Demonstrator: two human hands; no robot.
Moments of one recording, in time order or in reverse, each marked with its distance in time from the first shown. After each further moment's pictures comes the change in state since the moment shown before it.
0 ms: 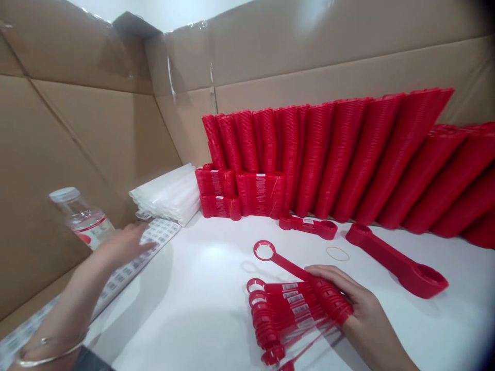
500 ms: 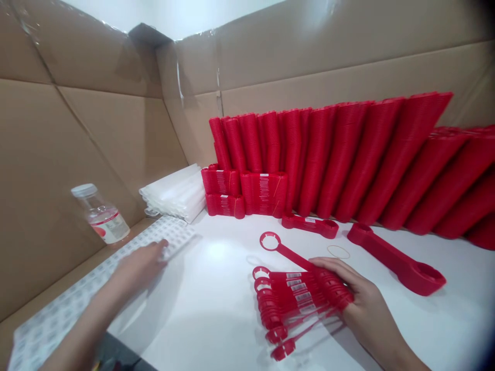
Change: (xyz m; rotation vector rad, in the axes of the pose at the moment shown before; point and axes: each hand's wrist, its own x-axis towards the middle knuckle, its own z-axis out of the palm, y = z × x) left_hand -0.058 0.032 0.023 -0.009 -0.131 0.099; right_hand -0.001 0.004 -0.003 -0.020 0.026 -0.019
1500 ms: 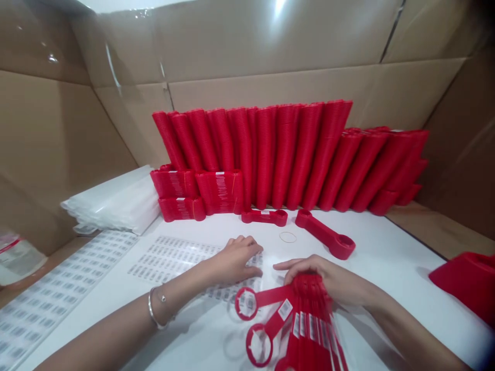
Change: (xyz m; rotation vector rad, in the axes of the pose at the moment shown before) left_hand 0.043 0.241 0.024 -0.246 -0.107 1.012; right_hand 0.008 0.001 -0.067 0.190 -0.544 0.191
